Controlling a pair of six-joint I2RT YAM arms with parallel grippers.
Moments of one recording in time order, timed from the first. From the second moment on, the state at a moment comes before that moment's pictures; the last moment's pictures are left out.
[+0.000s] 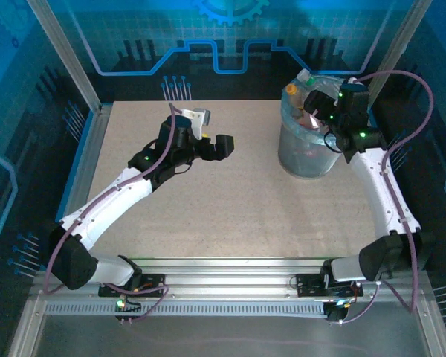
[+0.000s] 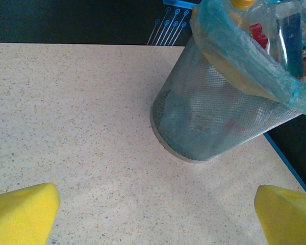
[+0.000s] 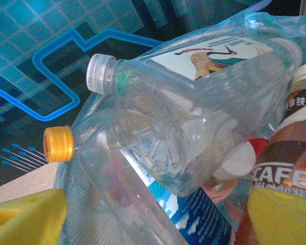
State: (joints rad) left arm -0.53 1.38 1.23 -0.29 0.12 -0.43; right arm 0.08 1.38 1.45 -0.52 0.10 0.53
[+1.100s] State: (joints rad) left arm -0.53 1.29 1.16 -0.28 0.11 -0.45; right arm 0.41 1.93 2.42 -0.65 0.57 0.47
